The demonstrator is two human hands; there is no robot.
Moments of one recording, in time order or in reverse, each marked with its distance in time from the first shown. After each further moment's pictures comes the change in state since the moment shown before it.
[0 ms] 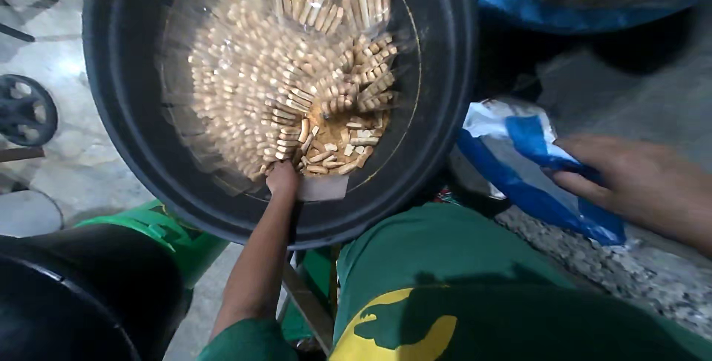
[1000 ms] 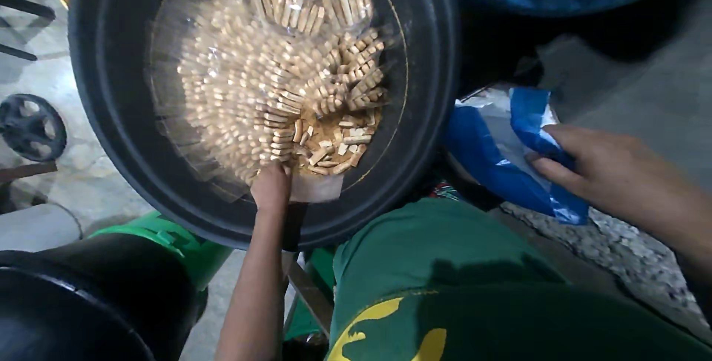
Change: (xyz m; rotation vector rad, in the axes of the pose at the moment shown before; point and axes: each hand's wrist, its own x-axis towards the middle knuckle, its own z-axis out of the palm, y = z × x) left_hand -0.057 0.004 -0.041 -0.023 0.137 0.059; right_hand 0.003 -0.005 0.011 0.151 0.057 0.114
